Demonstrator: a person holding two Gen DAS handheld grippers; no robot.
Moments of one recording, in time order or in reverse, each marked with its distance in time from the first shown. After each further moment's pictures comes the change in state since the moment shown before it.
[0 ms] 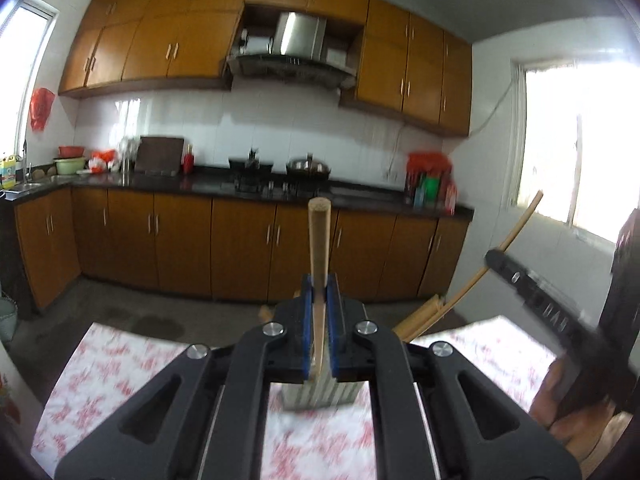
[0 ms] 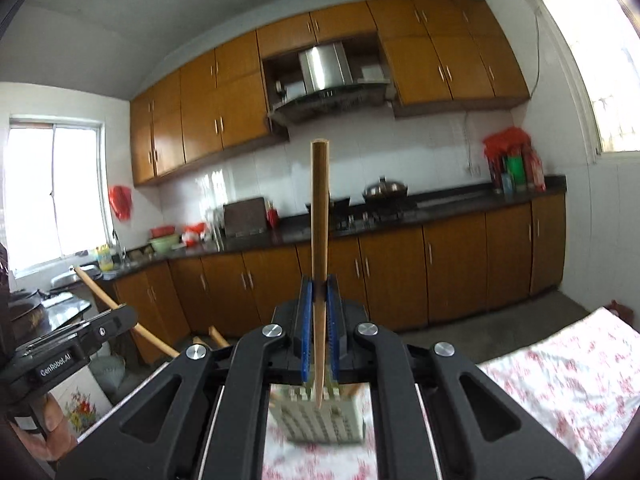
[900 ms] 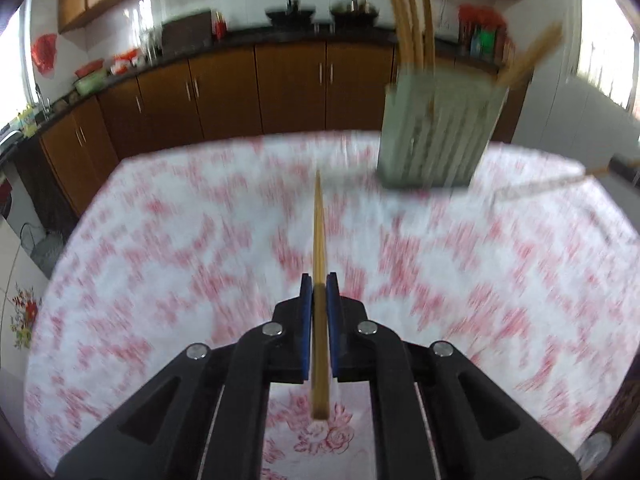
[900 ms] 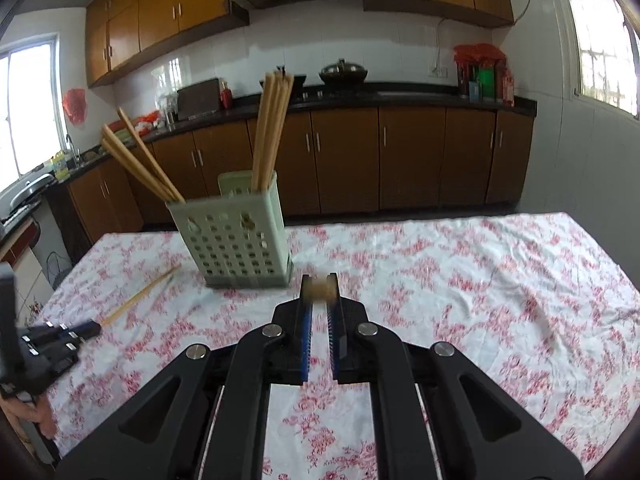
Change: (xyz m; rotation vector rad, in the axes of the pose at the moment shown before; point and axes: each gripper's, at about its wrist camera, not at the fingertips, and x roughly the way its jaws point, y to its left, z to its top) left arm 0.032 0.077 -0.194 0.059 0.511 0.192; right arm -0.010 -0.046 -0.121 -0.046 0.413 -0.166
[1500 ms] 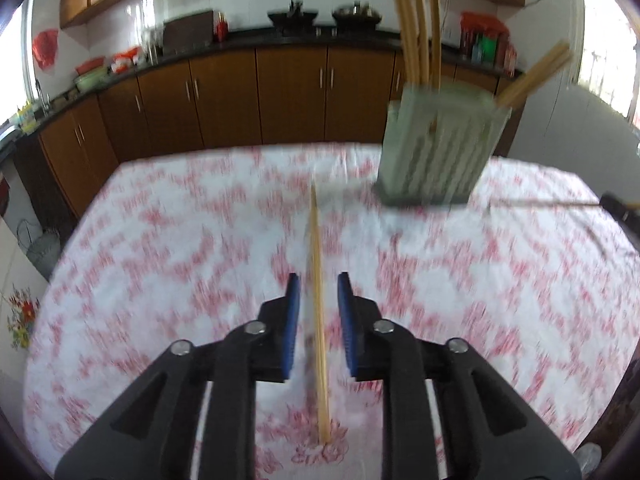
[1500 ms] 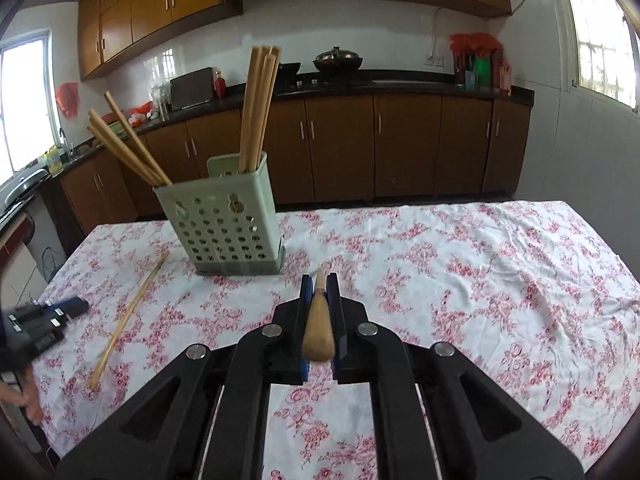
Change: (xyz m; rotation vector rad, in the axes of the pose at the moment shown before) left arm 0.016 -0.002 -0.001 -0.012 0.058 -0.014; right arm 0.015 -0.004 -0.013 0.004 0.065 -0.019
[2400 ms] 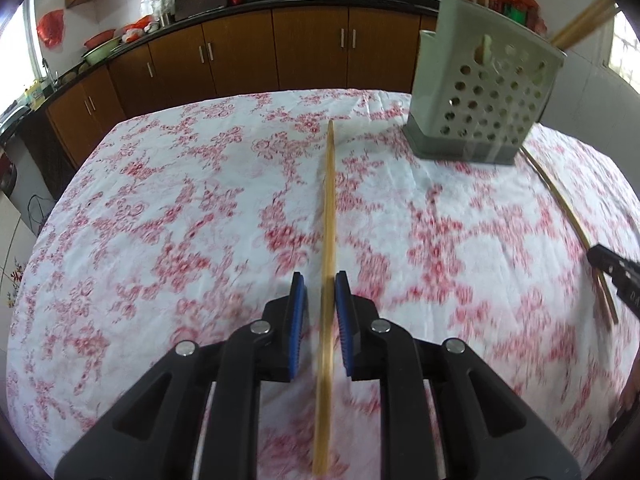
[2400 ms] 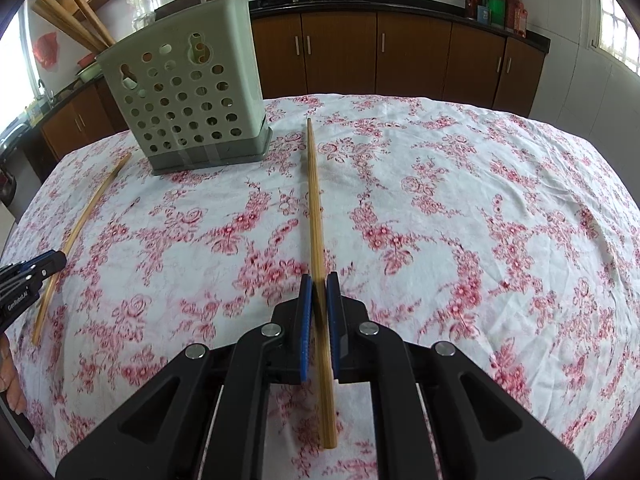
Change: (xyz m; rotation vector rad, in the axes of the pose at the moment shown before) left arm 0.057 -0.003 -0.012 -0.018 0.103 0.087; right arm 0.093 0.004 -0.056 -0.008 0.278 -0.031
